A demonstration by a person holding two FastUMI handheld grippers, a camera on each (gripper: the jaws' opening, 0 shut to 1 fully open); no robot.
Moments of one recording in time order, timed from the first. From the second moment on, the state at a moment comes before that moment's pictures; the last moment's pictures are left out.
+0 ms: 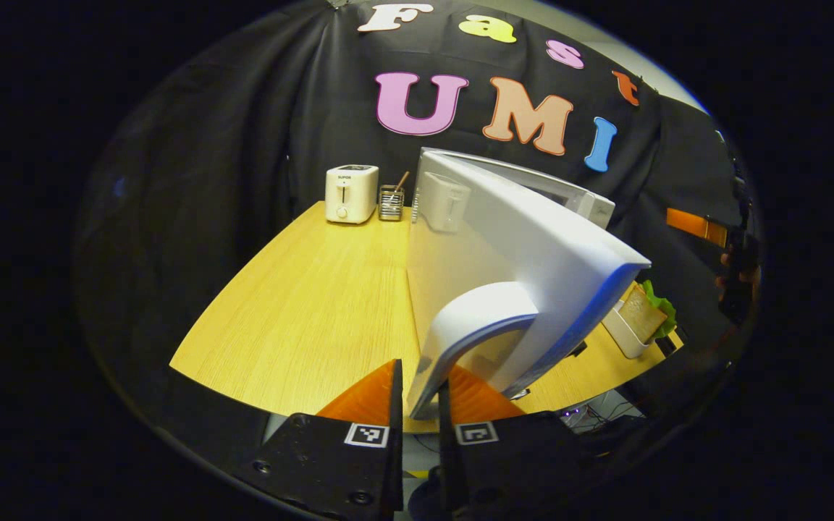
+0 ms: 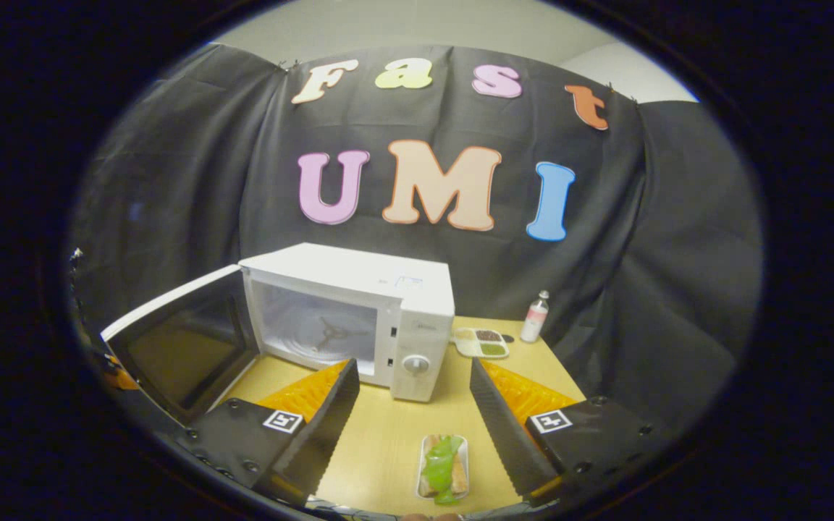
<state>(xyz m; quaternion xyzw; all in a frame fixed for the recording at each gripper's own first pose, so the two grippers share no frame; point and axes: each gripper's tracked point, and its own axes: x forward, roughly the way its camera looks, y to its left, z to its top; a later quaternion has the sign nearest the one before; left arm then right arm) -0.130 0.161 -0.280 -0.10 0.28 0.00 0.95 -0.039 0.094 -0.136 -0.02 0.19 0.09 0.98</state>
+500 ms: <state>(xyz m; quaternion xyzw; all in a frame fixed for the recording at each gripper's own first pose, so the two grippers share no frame) -0.154 0.161 -0.266 -0.09 0.29 -0.01 0.95 -0.055 0.057 -0.228 -0.01 0.29 0.05 0.96</state>
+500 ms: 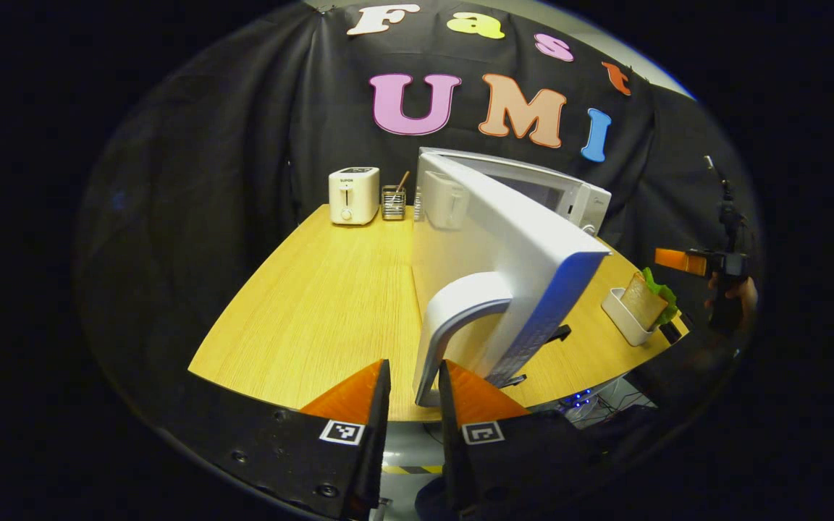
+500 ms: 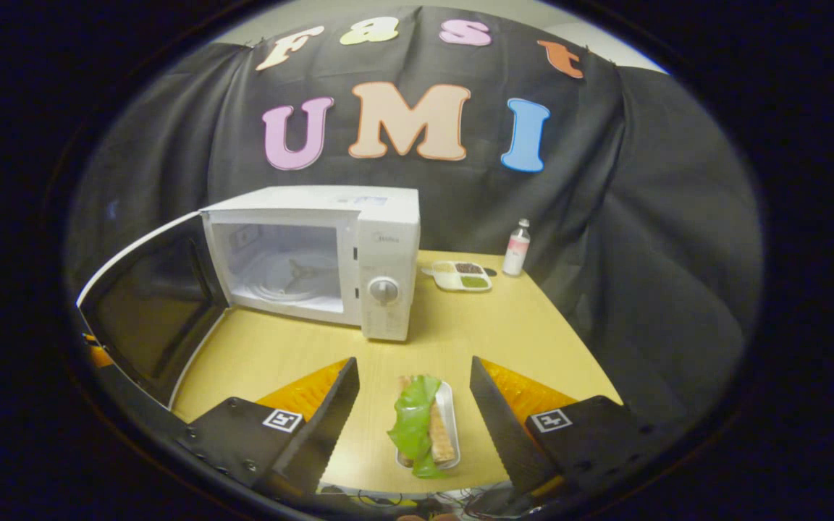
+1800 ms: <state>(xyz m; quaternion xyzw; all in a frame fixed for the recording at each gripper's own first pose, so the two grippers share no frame) -0.081 0.137 0.000 -0.11 -0.02 0.05 0.99 -0.069 0.058 -0.329 -0.01 0.41 0.04 0.91</state>
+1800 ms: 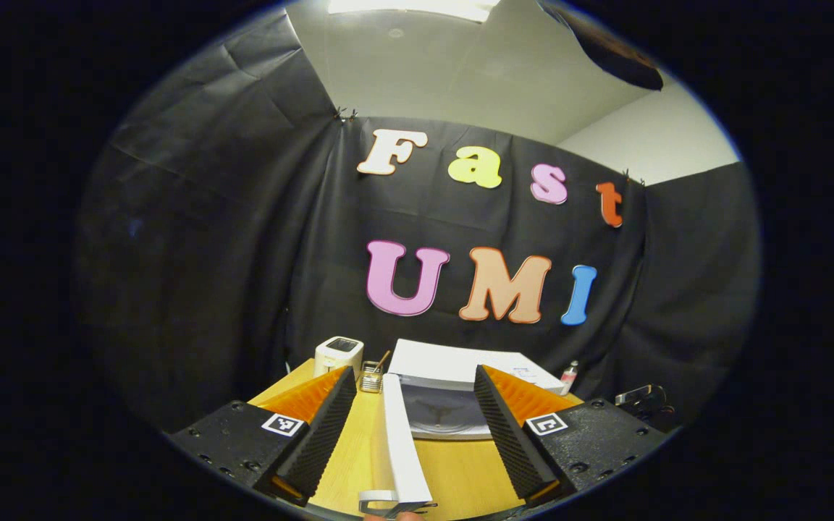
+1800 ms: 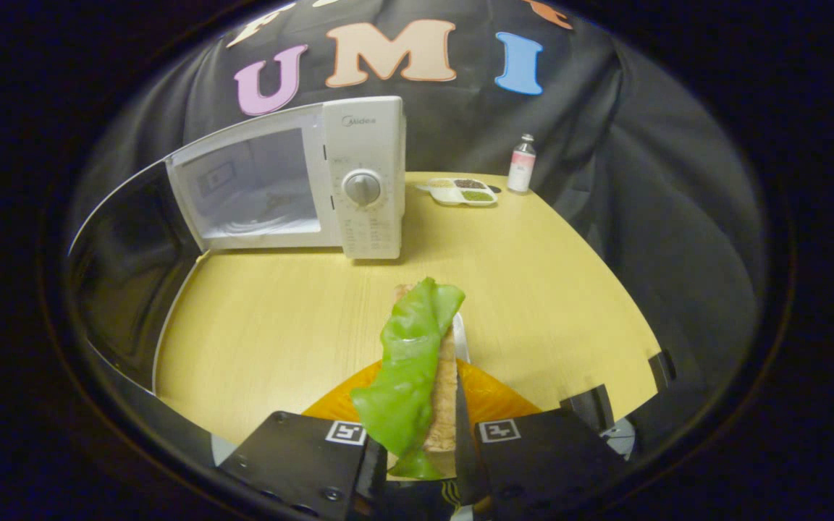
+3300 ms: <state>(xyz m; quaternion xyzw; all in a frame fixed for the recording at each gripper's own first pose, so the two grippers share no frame) -0.071 0.145 0.011 -0.10 -0.02 0.04 0.99 0.010 0.226 -0.278 0.44 0.43 0.05 0.79</state>
